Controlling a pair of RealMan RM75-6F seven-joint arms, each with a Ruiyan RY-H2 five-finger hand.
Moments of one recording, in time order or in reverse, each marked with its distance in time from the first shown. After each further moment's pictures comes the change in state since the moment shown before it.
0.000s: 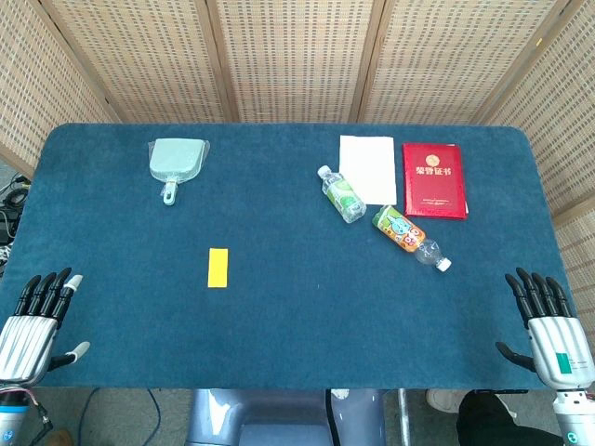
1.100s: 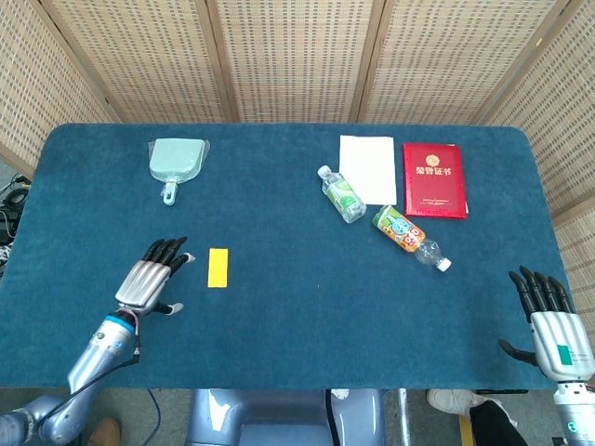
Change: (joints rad) left arm -0.418 -0.336 -0.200 0.225 -0.279 -0.557 -0.007; right arm 0.024 -0.006 0.015 0.023 0.086 -0.077 0.031
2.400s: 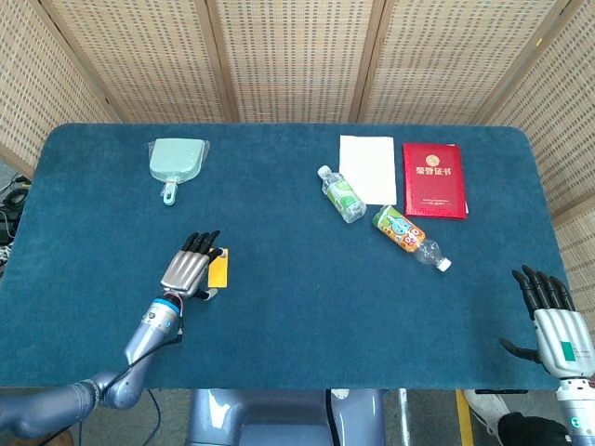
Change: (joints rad) left arm -0.151 -0.252 -0.019 0.244 -0.163 -0.042 0.060; right arm 0.013 0.011 0.003 0.013 0.025 -0.033 0.059
